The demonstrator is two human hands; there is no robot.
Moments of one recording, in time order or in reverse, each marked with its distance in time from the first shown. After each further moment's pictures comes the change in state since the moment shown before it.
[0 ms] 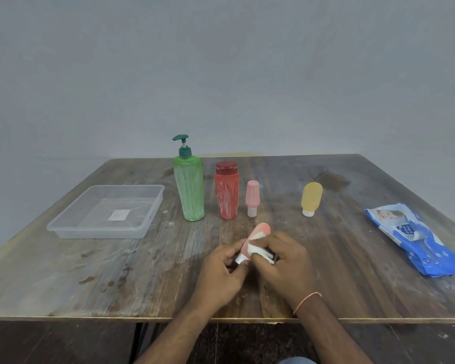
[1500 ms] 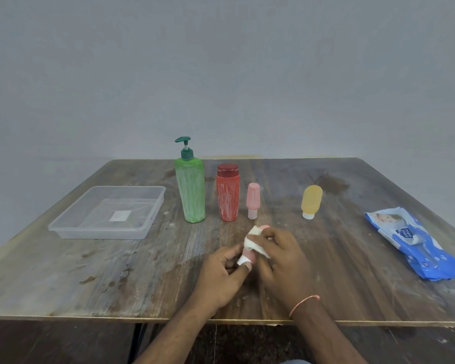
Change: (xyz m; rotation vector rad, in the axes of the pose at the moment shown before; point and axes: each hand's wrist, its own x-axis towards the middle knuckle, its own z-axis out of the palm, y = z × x) left_hand -0.002 0.006 -0.003 -0.120 -0.045 -0.069; right_hand 0.001 0.003 0.008 -0.167 0.048 -0.185
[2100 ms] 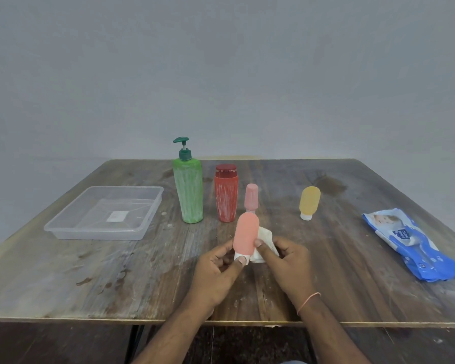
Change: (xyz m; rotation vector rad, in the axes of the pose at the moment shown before) left_hand -0.001 0.006 -0.001 -0.147 0.093 -0.020; right_hand 0.005 0.008 0.000 0.467 -0.007 0.518
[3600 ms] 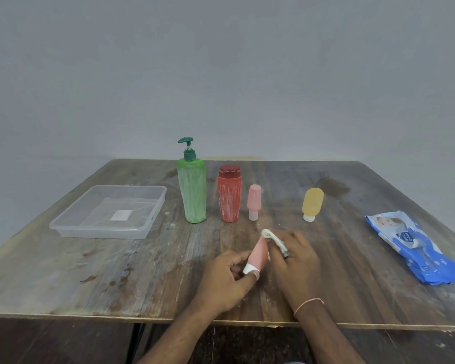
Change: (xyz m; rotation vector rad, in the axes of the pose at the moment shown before) left_hand 0.001 -0.010 0.002 0.333 -0.138 0.041; right_hand -0.006 -0.005 -0.003 -0.332 0.187 -0.224
